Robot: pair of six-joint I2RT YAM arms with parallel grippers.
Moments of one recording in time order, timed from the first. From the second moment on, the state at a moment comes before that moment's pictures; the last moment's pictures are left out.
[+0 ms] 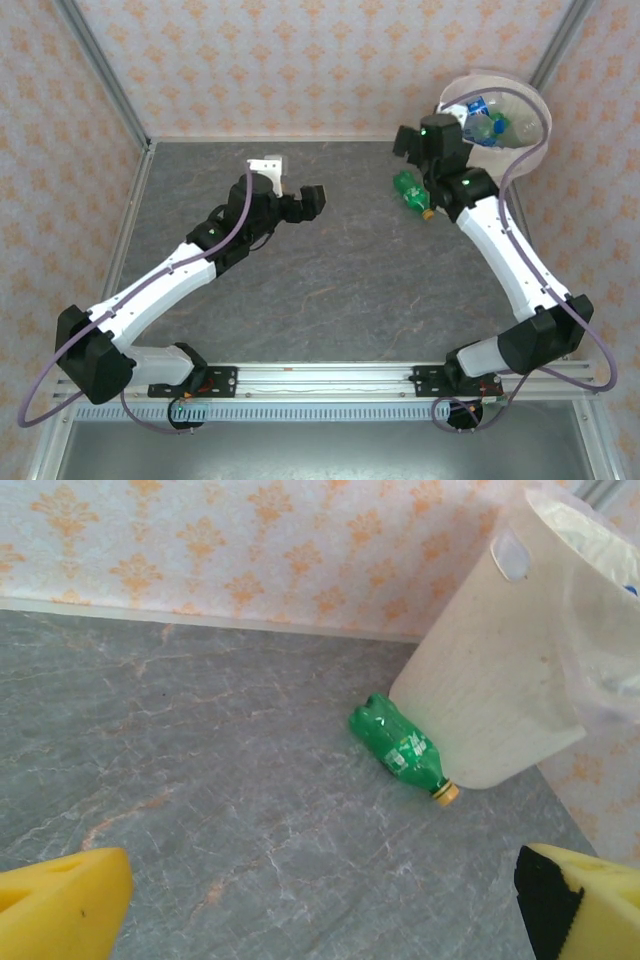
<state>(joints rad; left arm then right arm) -0.59 1.27 1.09 -0.18 -0.11 -0.51 0.39 1.41 1.47 -0.54 0.47 0.37</state>
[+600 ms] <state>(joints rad) -0.54 1.28 1.13 -0.19 -0.06 -0.57 0.44 1.58 1.16 -0.47 0.46 0.33</state>
